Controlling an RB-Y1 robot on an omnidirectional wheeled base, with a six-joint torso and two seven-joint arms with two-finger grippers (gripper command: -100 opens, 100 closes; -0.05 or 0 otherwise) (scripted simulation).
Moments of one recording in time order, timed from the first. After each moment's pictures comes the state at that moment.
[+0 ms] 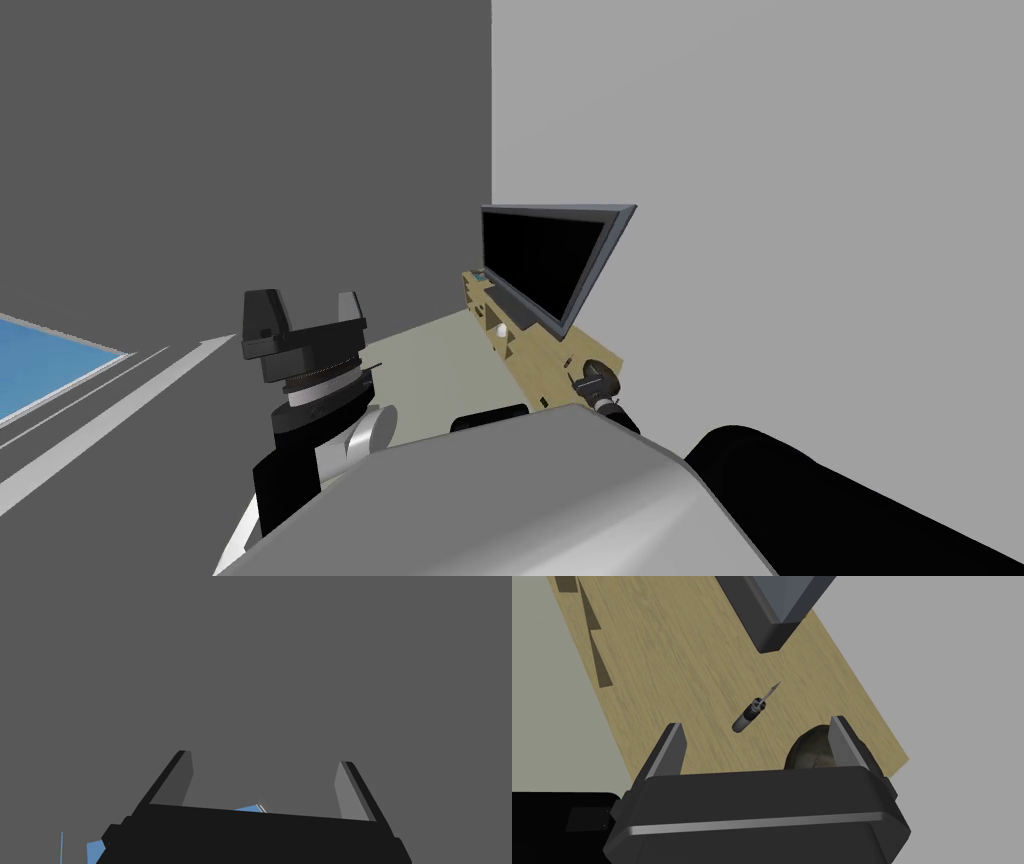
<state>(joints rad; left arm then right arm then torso) 0.50 -0.03 0.03 -2.35 0.09 -0.63 -0.01 0.87 -0.32 -0.06 -2.00 -0.04 0.04 -1.43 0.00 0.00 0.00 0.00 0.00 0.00</state>
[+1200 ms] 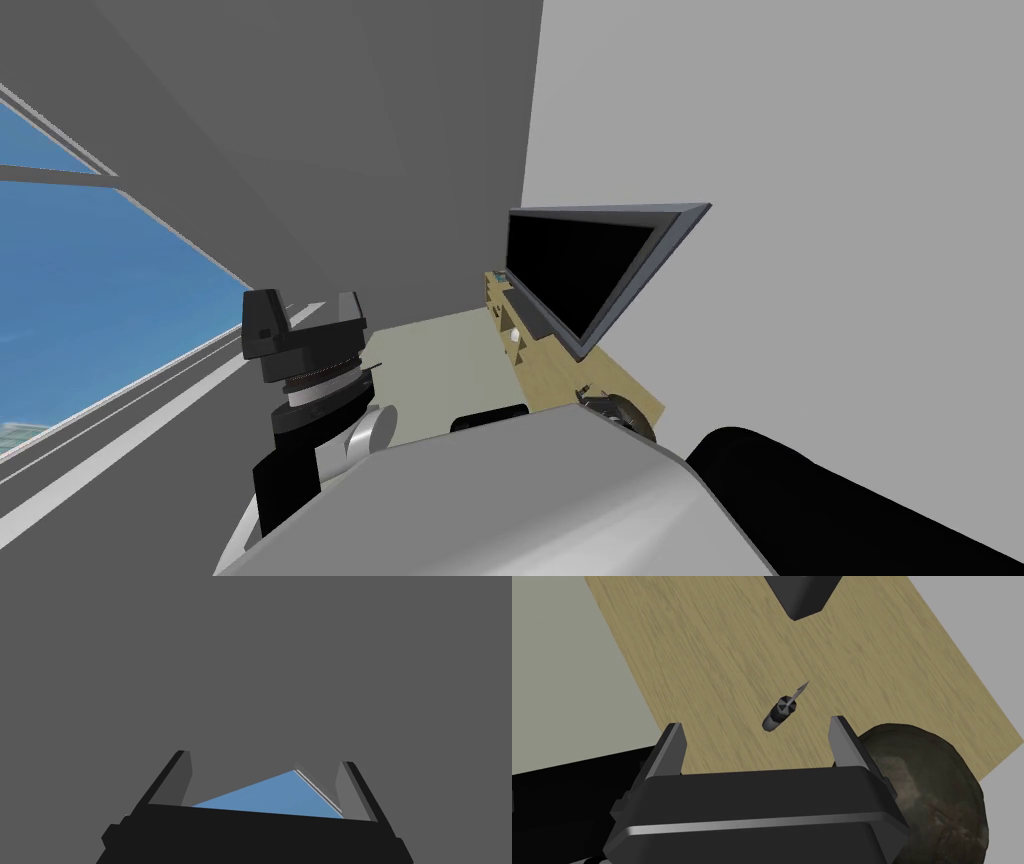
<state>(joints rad) 0.50 -0.03 0.03 -2.35 0.09 -0.63 -0.01 0.93 -0.36 -0.06 -1.94 -0.08 0.18 -1.77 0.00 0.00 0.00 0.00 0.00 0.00</state>
